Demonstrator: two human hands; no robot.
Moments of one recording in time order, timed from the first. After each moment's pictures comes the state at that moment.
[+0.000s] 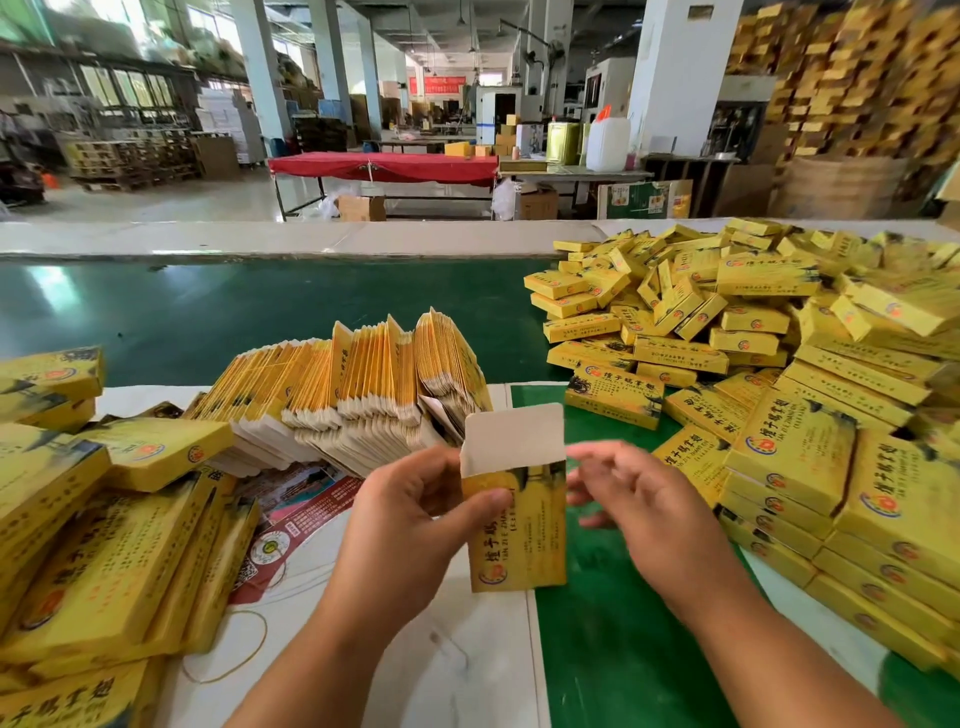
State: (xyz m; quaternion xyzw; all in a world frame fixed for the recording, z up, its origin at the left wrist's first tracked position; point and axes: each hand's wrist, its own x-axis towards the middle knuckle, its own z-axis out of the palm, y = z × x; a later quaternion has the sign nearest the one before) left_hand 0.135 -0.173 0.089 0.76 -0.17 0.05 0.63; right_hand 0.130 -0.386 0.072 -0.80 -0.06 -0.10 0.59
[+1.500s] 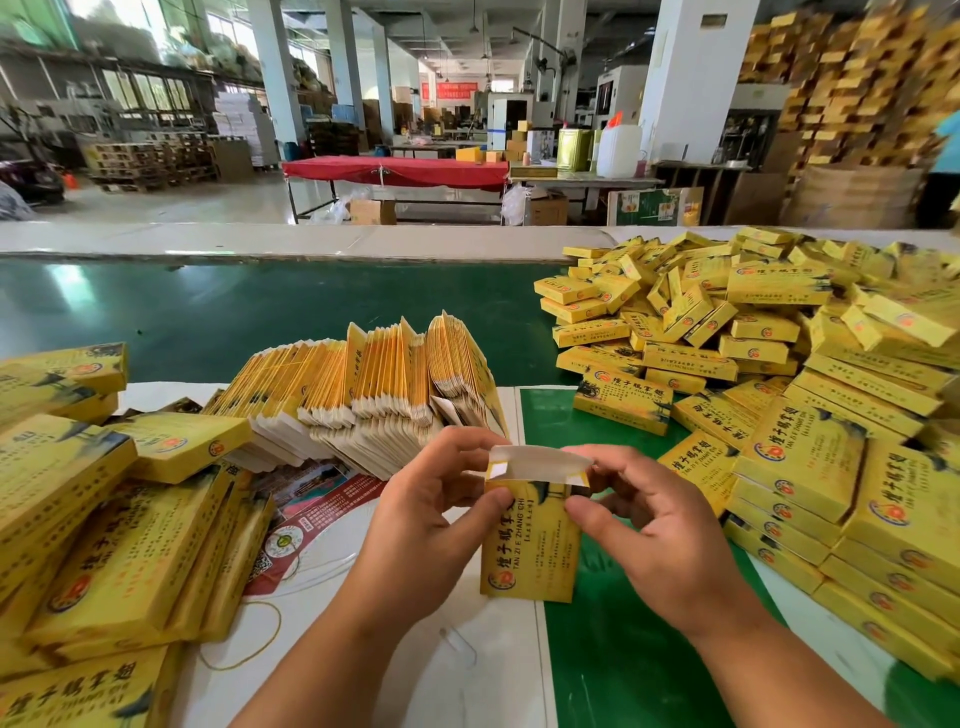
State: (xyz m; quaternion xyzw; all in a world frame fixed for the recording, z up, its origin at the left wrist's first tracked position) left_hand 0.140 -0.172 0.080 0.72 -0.24 0.07 0.65; right_hand 0.126 -0.379 0.072 -0.78 -0.21 -0.18 0.57
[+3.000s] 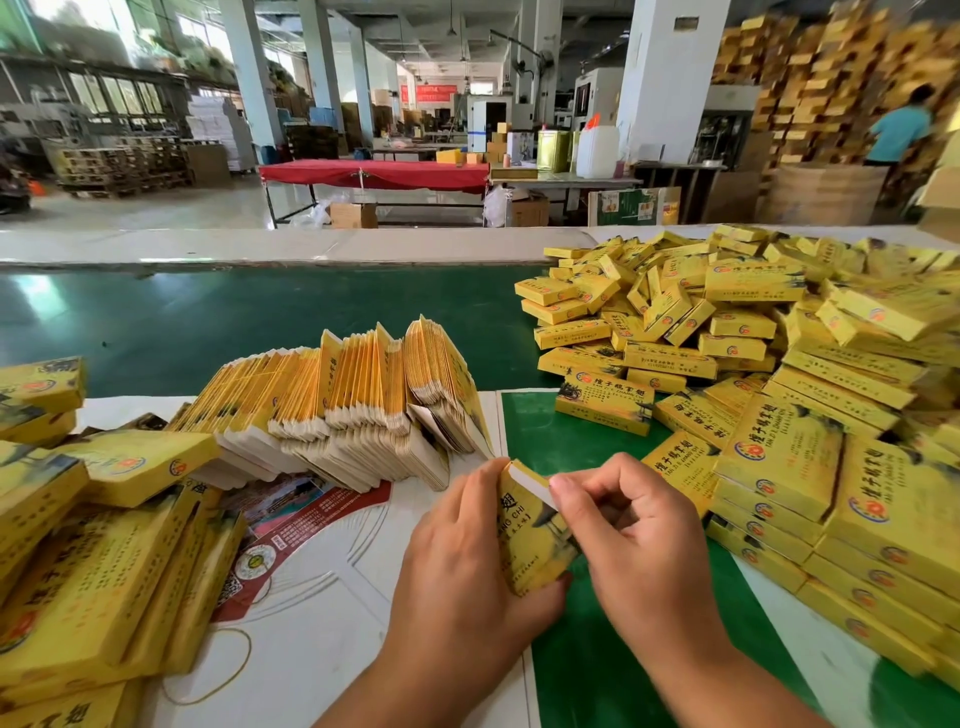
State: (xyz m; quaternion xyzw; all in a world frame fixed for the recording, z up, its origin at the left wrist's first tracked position) left_hand 0.117 -0.211 0.063 0.90 -0.20 0.19 0.35; right_hand 0.111 -0.351 0.079 -0.74 -0.07 -0.30 0.59
